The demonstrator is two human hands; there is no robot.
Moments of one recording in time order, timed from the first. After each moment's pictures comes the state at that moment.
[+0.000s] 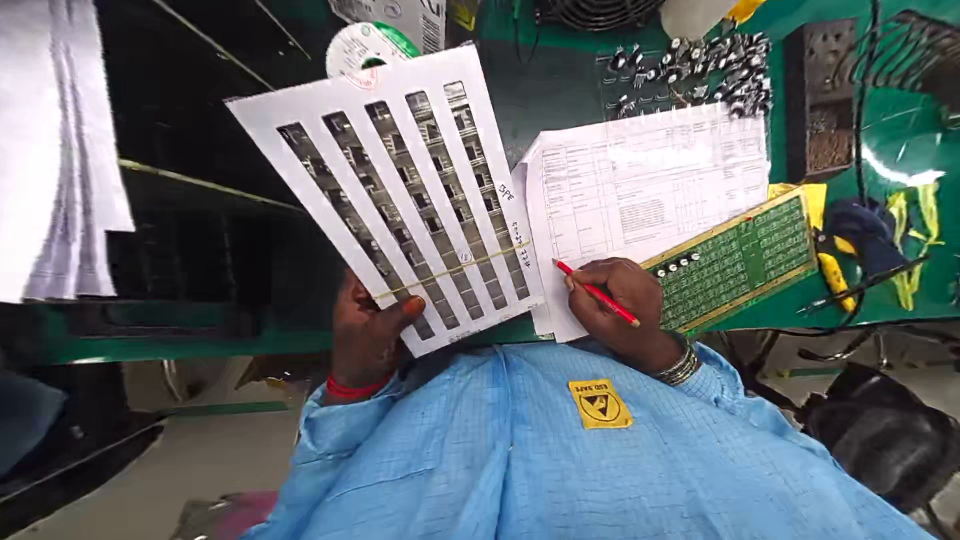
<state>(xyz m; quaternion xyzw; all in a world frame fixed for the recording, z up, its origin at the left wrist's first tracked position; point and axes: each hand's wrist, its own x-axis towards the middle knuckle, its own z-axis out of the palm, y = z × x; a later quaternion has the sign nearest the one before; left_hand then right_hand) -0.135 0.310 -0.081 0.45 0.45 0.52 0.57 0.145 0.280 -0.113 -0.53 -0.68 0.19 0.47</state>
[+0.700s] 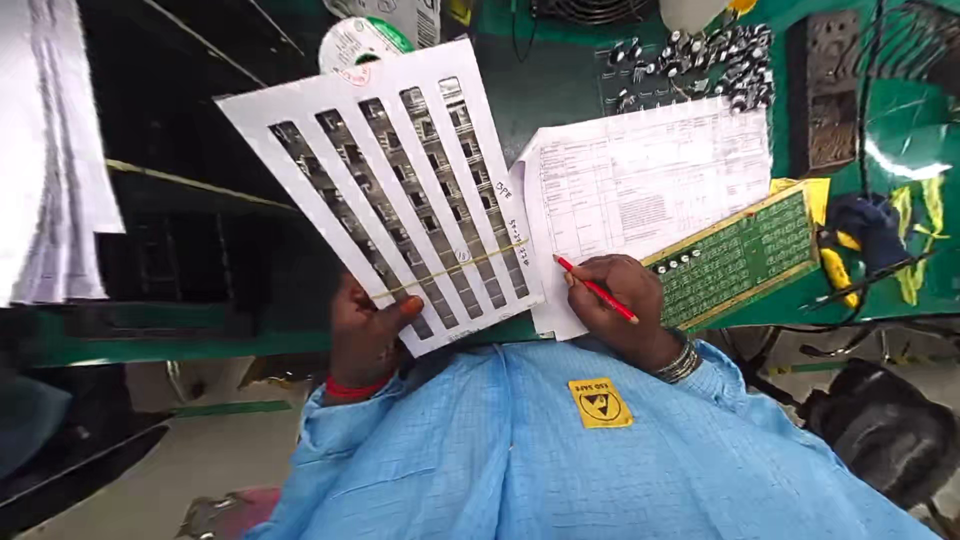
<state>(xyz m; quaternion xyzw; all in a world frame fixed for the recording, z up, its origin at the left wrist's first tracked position) -0.134 0.309 -0.081 0.45 0.46 0.52 0.56 0.144 0.281 -0.112 -0.53 -0.68 0.18 0.47</state>
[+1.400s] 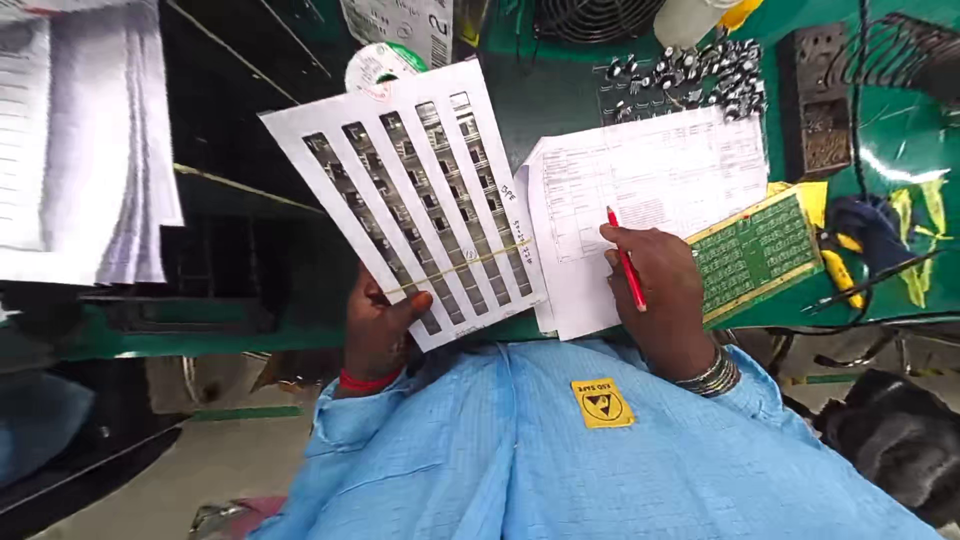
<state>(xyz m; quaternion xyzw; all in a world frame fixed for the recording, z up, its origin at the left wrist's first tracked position) -0.134 0.311 -0.082 0.45 0.44 0.53 0.58 0.162 0.285 -0.070 -0.61 -0.72 0.09 0.32</state>
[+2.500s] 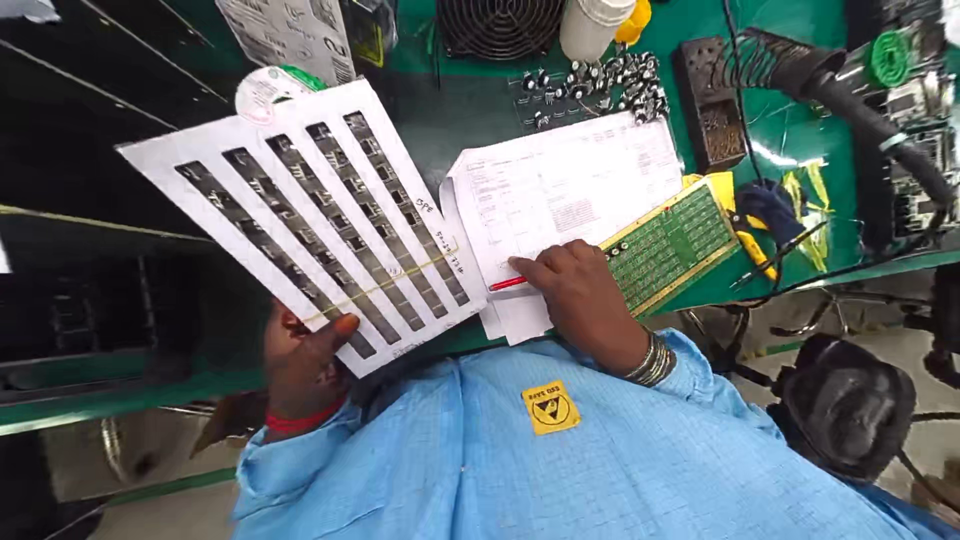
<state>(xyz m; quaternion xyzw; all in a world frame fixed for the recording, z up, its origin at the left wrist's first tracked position) -0.130 0.308 -0.078 0.46 0.47 0.52 0.54 0.159 0.283 -0.064 -0.59 -0.78 0.13 0.17</state>
